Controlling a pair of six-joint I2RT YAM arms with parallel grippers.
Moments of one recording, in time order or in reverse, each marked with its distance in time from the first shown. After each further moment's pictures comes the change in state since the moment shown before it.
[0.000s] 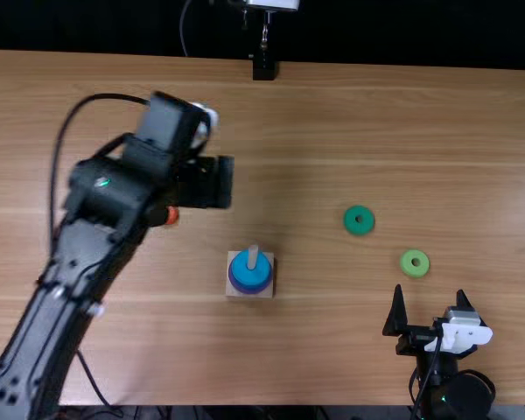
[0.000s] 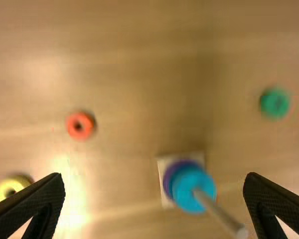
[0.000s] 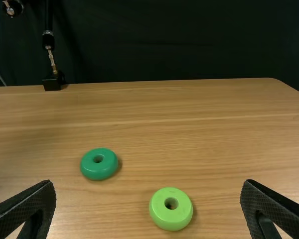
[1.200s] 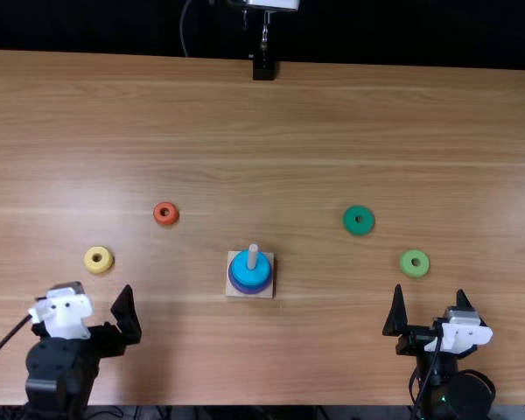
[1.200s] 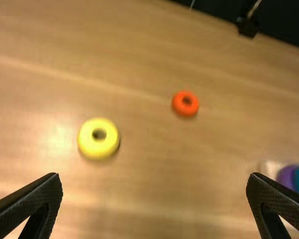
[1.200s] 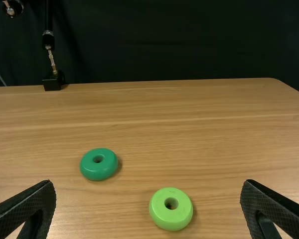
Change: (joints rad) left arm 0.291 -1.352 -1.596 0.719 -0.016 0.000; right arm 0.000 0.000 0.000 0.000 0.000 0.001
